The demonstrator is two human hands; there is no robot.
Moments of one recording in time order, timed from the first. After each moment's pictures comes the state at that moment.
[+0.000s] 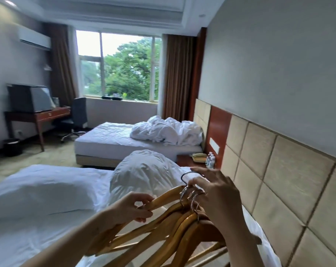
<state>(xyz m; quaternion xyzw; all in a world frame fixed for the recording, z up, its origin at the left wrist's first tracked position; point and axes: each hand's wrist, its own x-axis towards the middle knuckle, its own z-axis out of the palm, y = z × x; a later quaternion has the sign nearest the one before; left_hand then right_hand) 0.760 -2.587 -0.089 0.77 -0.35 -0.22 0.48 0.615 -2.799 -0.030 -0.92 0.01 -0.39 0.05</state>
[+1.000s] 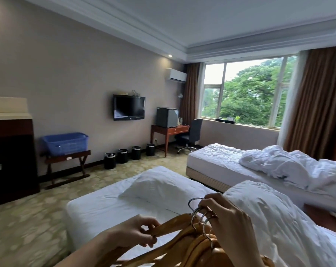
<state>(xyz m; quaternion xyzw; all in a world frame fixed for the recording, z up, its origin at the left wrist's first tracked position) 0.658 -2.324 -0.083 0.86 -0.09 -0.12 0.48 0.683 -2.595 -0.040 -0.83 -0.32 -0.40 0.23</state>
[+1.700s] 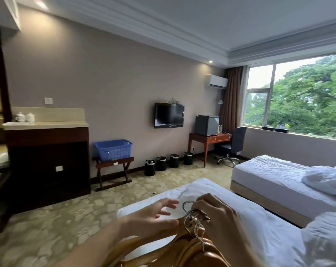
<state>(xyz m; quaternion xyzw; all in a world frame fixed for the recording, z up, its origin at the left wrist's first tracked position) 0.650 -2.116 -0.041 0.89 -0.05 -0.02 0.45 0.724 -2.333 -0.038 -0.78 -0.47 -0.32 0.28</state>
